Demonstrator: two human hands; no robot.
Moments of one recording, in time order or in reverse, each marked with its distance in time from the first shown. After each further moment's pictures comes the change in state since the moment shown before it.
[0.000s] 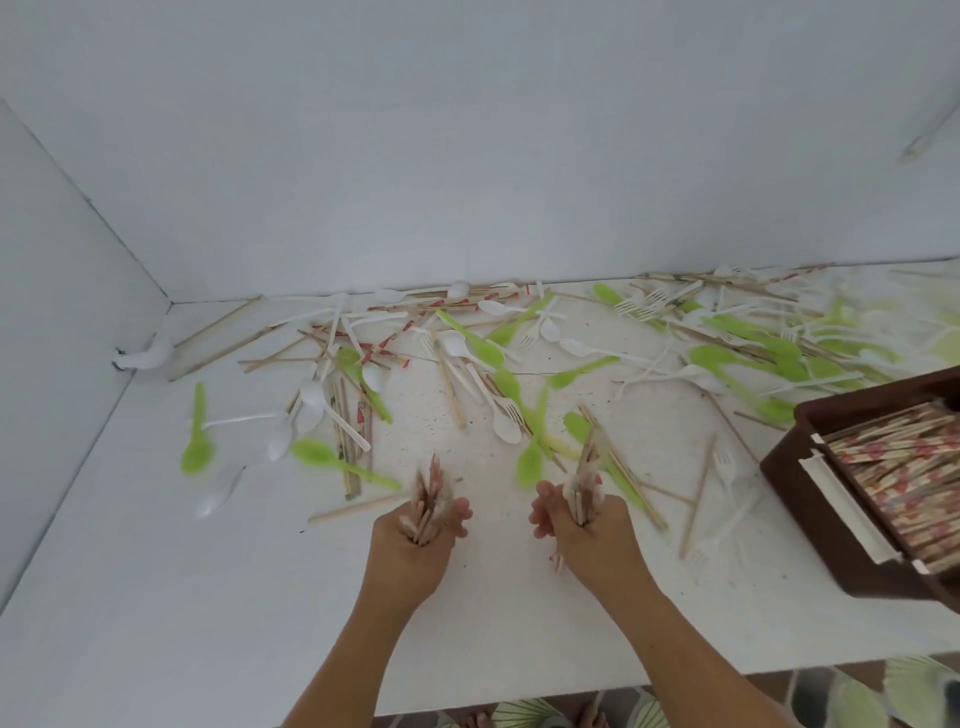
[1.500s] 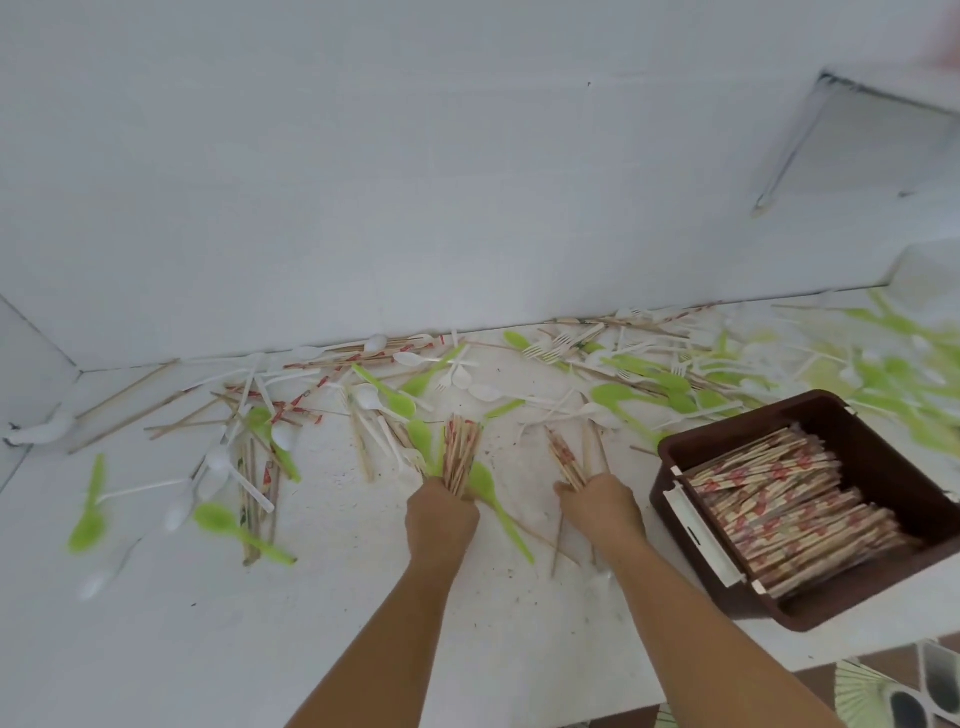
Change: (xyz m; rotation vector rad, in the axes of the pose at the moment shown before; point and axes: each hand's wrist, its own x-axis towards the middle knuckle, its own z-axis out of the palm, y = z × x) left_hand 0.059 0.040 0.166 0.540 0.020 -0.127; right_hand 0.103 0.029 -0.139 -0.592 0.202 0.359
